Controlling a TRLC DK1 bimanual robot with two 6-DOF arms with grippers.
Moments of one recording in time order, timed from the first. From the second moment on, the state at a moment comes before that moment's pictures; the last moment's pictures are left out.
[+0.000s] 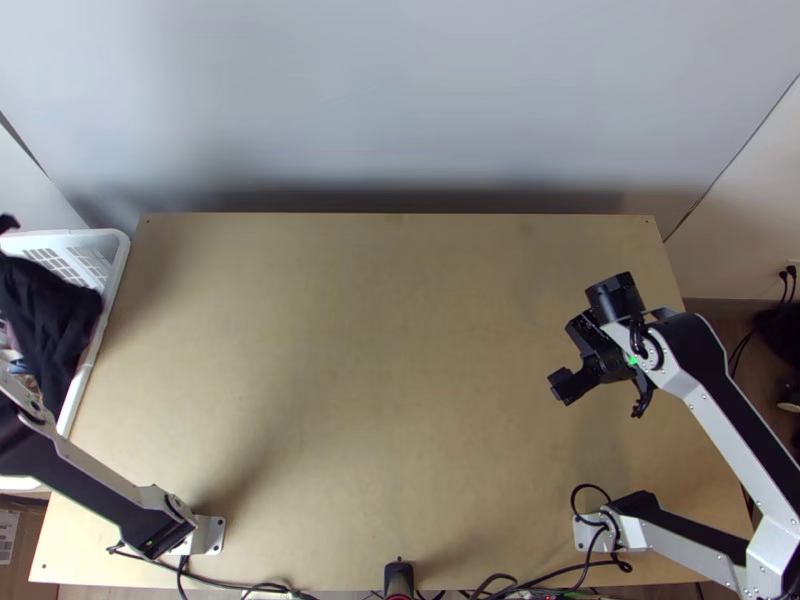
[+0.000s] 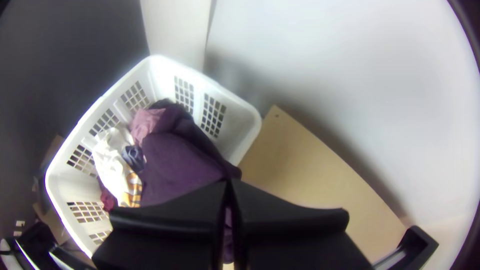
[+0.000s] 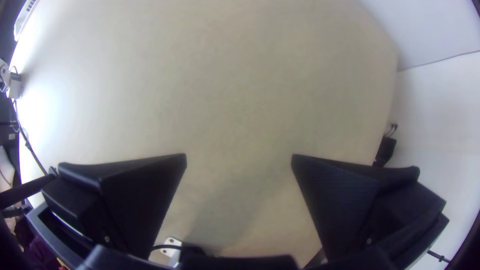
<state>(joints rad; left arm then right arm) 0.74 1.89 2.22 -1.26 0.17 -0.01 0.33 1.19 1.13 -1.20 0.10 -0.23</state>
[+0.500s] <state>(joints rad) 0.46 1.58 2.23 -1.17 0.24 -0.03 0.33 1.09 1.08 -1.20 0.10 -0.23</state>
